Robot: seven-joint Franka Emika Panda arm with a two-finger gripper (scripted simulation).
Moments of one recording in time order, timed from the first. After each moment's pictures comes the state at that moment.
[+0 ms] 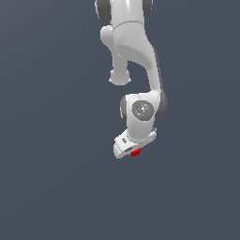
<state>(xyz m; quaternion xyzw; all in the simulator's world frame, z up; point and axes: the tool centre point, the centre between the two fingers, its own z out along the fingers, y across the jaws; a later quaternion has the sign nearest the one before) 0.051 0.068 0.056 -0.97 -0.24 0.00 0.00</state>
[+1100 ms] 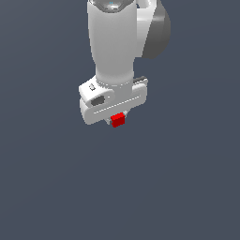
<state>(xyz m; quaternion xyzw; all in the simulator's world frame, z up) 0.043 -0.012 0.290 -0.97 -0.24 0.00 0.00</state>
